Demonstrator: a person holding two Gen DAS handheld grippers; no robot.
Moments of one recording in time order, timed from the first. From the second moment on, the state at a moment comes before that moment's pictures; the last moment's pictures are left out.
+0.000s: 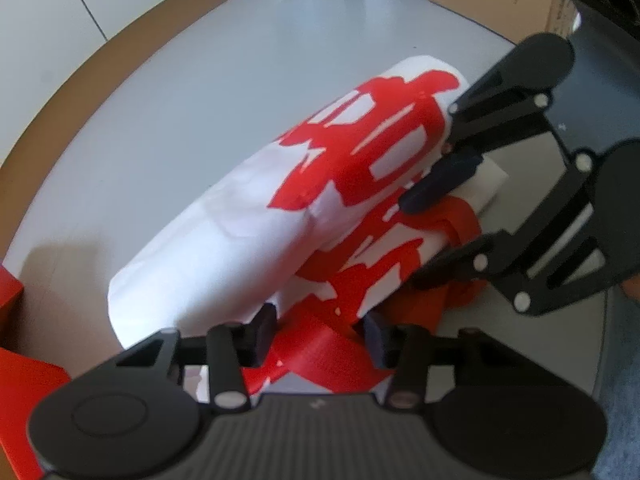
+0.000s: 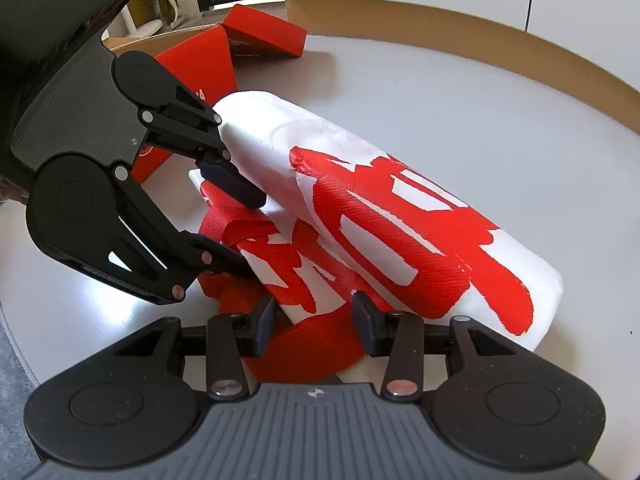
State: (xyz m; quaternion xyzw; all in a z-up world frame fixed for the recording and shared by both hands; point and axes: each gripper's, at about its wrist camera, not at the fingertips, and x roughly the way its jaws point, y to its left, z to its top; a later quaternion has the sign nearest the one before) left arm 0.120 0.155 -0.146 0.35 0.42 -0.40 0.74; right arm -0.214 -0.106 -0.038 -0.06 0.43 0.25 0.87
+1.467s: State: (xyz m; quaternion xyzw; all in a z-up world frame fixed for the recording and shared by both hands) left arm 0.080 0.099 -0.163 0.17 0.42 -0.43 0.78; right arm -0.184 -0.171 -0.059 0.26 0.53 0.20 0.79
